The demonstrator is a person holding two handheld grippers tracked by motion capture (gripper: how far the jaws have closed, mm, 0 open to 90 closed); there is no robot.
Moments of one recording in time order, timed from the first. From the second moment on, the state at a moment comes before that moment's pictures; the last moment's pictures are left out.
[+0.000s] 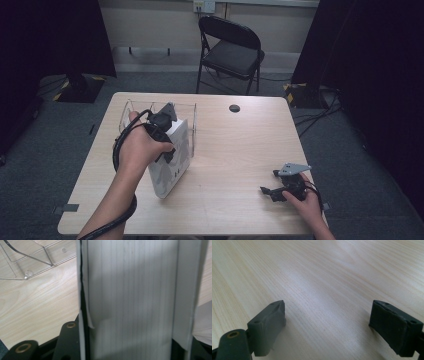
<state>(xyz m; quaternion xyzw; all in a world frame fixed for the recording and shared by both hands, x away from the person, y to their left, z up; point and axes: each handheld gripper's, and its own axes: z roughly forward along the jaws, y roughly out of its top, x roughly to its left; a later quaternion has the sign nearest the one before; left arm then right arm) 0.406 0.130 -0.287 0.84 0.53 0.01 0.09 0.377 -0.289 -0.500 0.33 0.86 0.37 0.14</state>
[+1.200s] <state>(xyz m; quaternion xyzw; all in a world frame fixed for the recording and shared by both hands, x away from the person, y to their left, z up) 0.426 0.135 -0.285 0.81 0.58 0.02 0.09 0.377 -0.289 -0.500 0.33 0.86 0.37 0.14</state>
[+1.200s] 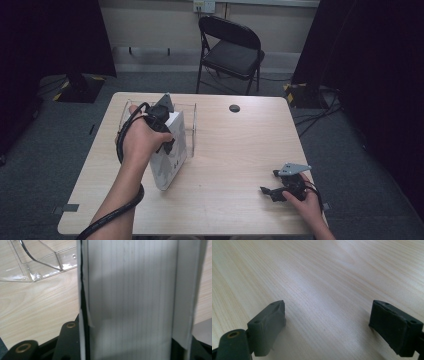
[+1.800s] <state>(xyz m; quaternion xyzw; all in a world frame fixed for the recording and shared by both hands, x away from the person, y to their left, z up) 0.433 0.132 -0.282 0.80 0.59 0.02 0.09 0.377 -0.289 -0.500 0.33 0.86 0.37 0.14</state>
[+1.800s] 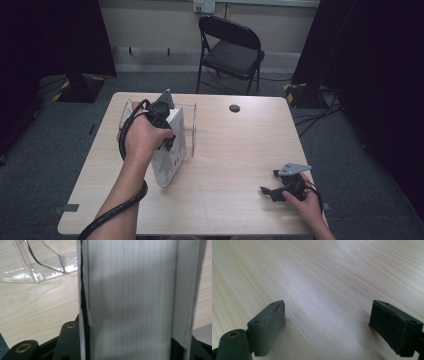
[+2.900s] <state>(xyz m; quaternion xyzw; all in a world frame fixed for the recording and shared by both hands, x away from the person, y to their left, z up) 0.454 0.128 -0.285 0.79 0.61 0.03 0.10 0.377 -0.289 -0.500 0.33 0.86 0.37 0.14</state>
